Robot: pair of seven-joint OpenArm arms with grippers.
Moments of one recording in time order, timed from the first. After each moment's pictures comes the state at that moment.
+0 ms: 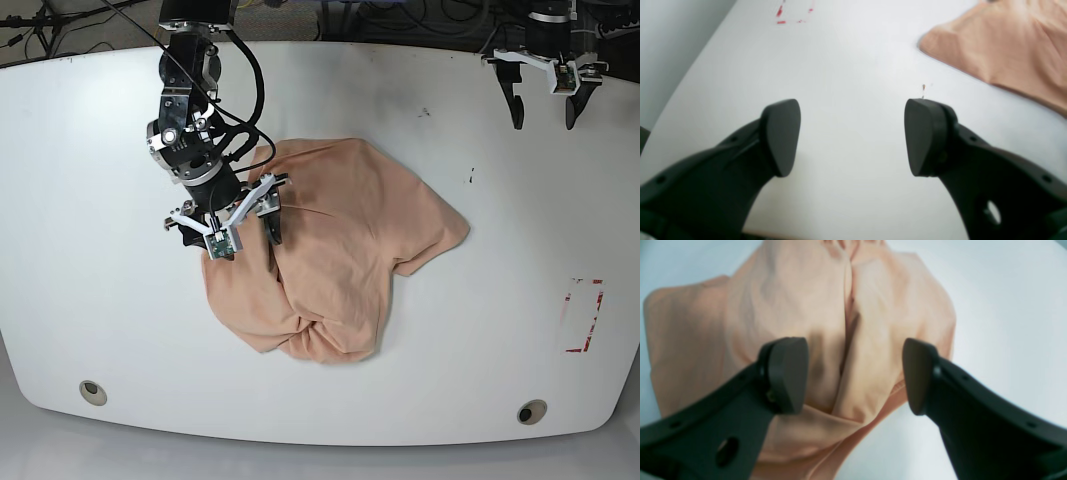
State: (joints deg) left arm 47.6 -3.3 -22.3 113.3 -5.1 -9.5 -4.0; right arm -6.5 -2.0 5.9 106.0 1.9 25.6 -38.4
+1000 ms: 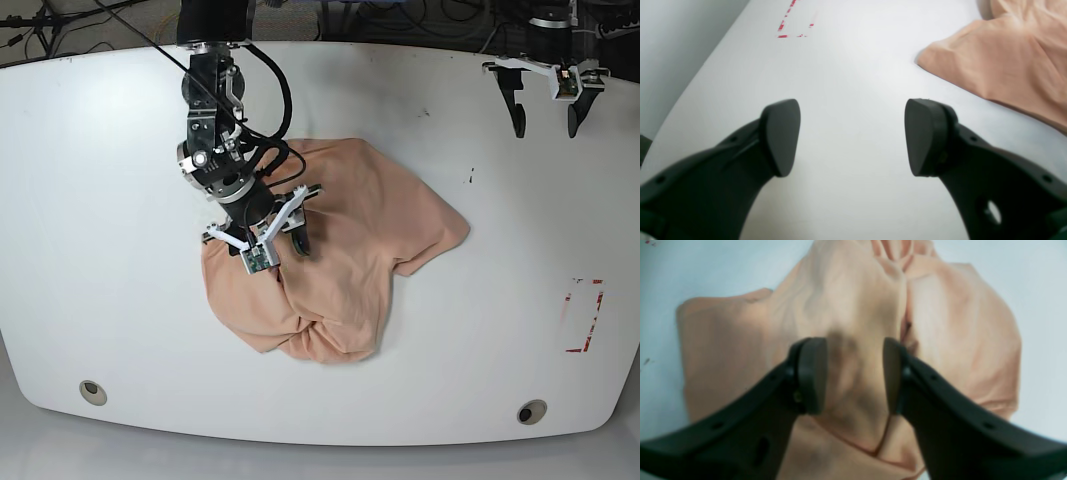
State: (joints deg) left arm 46.4 -3.3 -22.0 113.8 -5.3 -9.3 -4.4; right arm -1.4 -3.9 1.2 96.3 1.9 24.1 -36.6
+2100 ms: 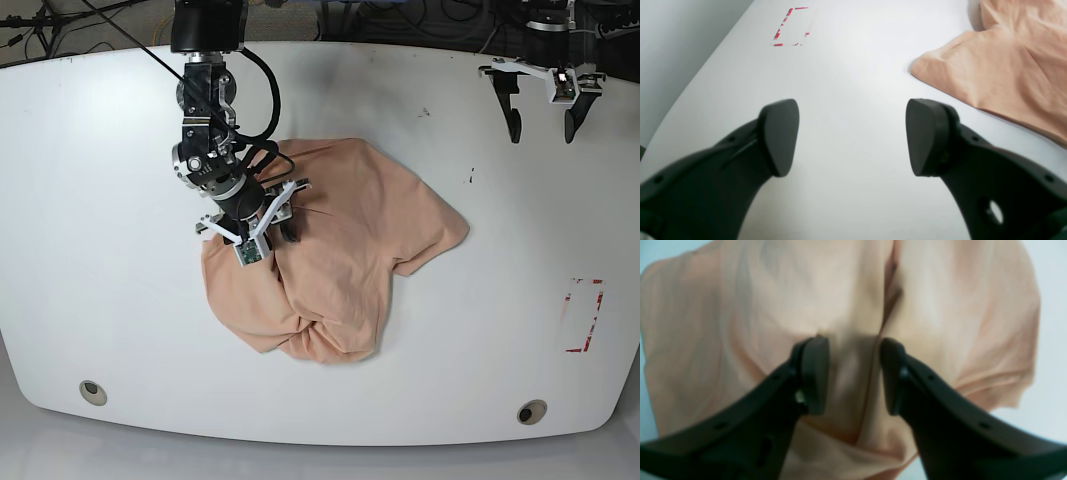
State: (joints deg) left arm 45.5 -3.3 -21.4 113.7 -5.3 -9.5 -5.0; right arm -0.3 -2.7 3.1 90.7 1.7 25.6 -36.4
